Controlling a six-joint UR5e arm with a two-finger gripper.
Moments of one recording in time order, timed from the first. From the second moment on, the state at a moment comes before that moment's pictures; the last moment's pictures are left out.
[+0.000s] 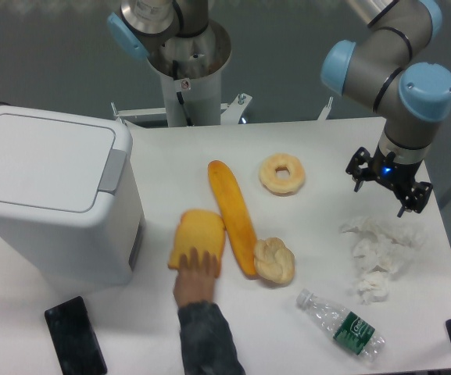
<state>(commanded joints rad) 2.83 -2.00 -1.53 -1.08 1.54 1.52</state>
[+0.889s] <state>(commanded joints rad) 2.69 -1.89 -1.57 -1.12 1.69 1.35</state>
